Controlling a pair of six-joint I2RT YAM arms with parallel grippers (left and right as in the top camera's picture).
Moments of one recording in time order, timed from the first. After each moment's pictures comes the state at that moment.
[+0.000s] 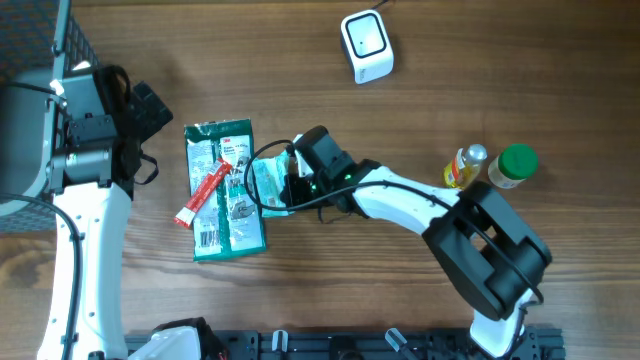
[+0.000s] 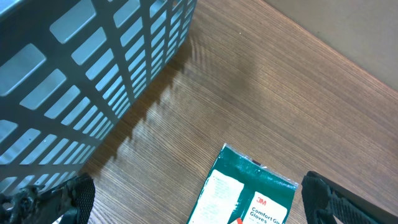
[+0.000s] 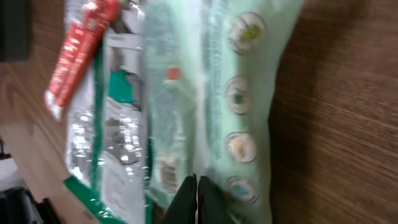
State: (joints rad) left arm 0.15 1.33 1.20 -0.68 -0.24 -0.45; right arm 0.75 1.95 1.10 -0.13 -0.41 0.63
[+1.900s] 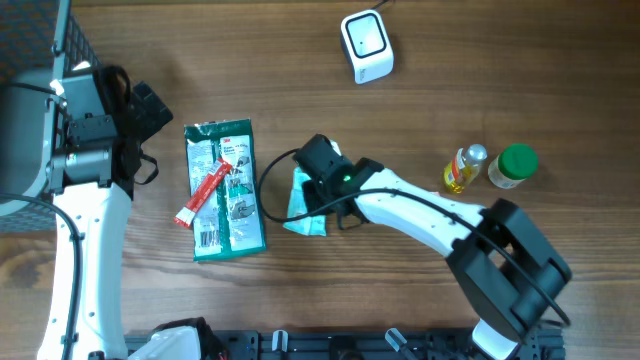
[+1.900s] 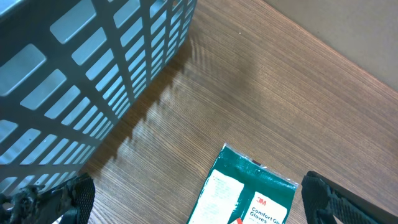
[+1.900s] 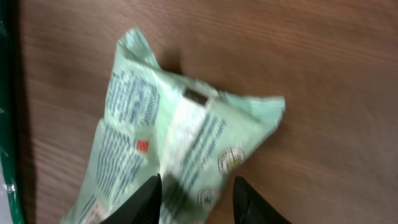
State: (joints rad) left arm 0.15 1.33 1.20 -0.68 -0.24 -0.45; right arm 0.80 1.85 1.14 -0.53 0.01 0.55
